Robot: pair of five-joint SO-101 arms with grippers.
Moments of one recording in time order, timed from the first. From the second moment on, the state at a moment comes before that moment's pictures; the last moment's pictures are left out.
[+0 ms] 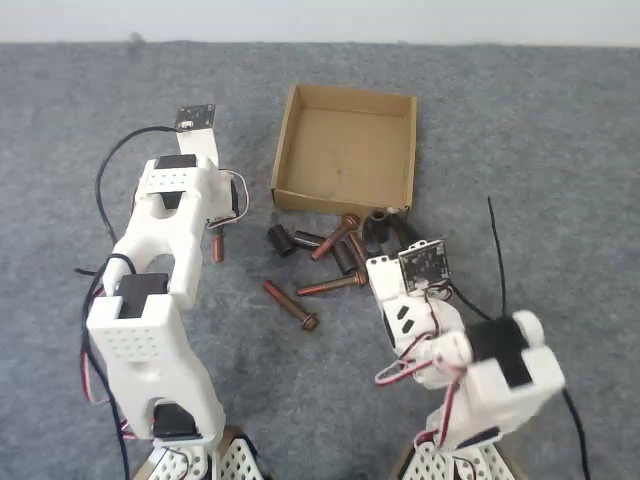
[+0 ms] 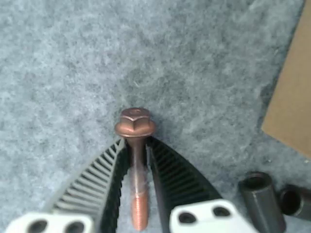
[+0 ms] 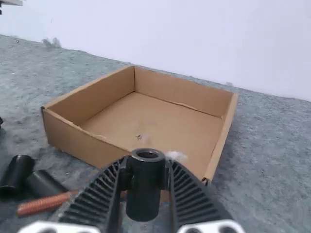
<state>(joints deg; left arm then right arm) -9.3 26.4 7.1 59.6 8.7 -20.0 11.1 82.7 -76.0 4.6</state>
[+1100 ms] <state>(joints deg) -8.8 26.4 7.2 58.8 8.7 -20.7 14.9 92.7 -95.7 4.5</state>
